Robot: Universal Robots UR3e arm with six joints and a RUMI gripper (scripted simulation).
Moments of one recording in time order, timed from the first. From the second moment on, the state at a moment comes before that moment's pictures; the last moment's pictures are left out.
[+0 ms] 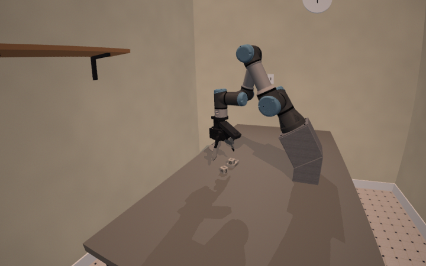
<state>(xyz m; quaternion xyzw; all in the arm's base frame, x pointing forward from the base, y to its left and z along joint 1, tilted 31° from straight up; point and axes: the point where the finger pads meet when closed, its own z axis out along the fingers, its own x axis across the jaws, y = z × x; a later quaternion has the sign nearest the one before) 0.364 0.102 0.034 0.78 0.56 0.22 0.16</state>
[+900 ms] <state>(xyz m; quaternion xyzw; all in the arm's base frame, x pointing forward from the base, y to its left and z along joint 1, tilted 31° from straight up) 0.359 0.097 0.033 0.63 0.72 0.17 0.21</state>
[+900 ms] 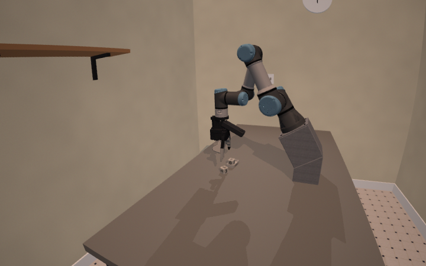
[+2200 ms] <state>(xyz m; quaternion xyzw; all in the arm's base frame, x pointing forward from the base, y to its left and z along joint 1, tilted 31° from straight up) 0.357 0.090 0.035 0.36 0.89 0.09 0.25</state>
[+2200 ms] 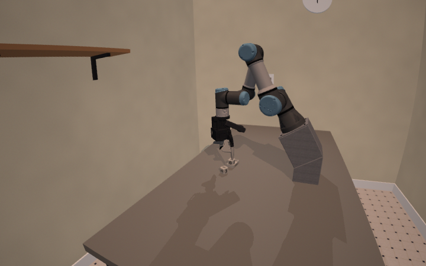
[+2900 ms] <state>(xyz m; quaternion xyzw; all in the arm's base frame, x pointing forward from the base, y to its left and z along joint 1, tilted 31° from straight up) 0.357 0.089 0.037 0.19 0.94 0.05 0.26</state>
